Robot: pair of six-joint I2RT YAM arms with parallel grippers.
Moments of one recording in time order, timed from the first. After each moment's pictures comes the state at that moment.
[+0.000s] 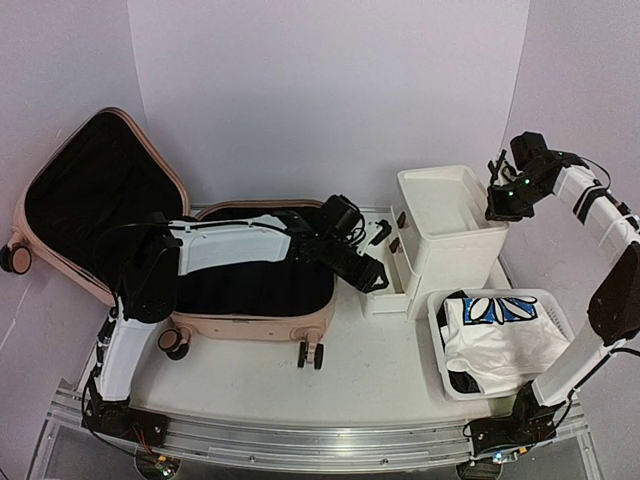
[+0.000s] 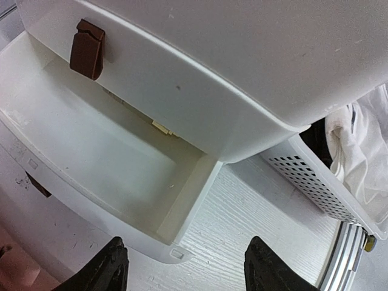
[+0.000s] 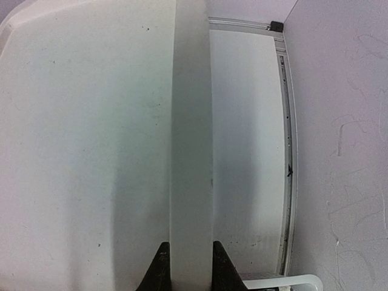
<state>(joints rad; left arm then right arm) -0.97 2.24 1.92 -0.42 0.26 -0.17 0.06 1.55 1.57 -0.95 -0.02 0.00</state>
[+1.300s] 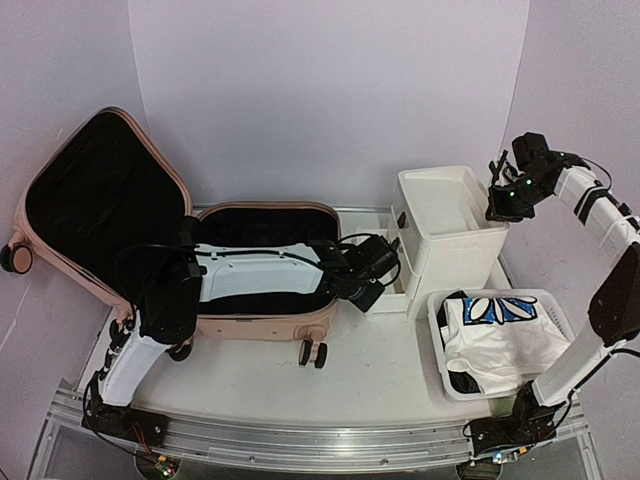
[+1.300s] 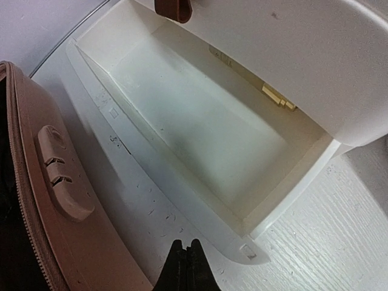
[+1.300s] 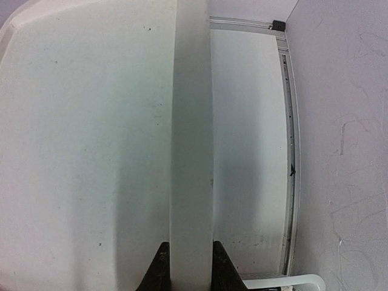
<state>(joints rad) -1.13 2.33 2.02 -0.60 -0.42 -0.19 0.05 1.55 1.56 -0.95 -0.04 0.00</state>
